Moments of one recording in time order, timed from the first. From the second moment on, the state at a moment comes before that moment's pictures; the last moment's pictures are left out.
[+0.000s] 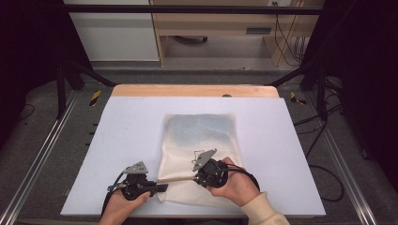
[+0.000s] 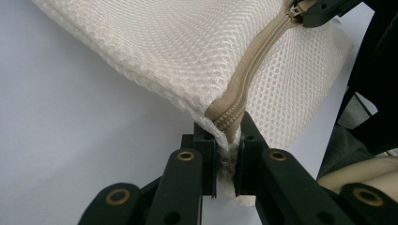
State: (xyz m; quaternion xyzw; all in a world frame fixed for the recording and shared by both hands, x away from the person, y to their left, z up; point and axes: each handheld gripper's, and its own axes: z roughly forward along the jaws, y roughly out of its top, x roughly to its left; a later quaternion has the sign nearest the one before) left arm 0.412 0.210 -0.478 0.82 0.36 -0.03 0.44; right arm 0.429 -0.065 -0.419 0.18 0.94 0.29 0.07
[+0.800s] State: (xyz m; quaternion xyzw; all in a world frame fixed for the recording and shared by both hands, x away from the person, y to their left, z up) left arm 0.412 0.210 -0.479 0.82 0.36 -0.03 0.44; right arm 0.424 -0.100 -0.412 0.20 0.94 0.28 0.08
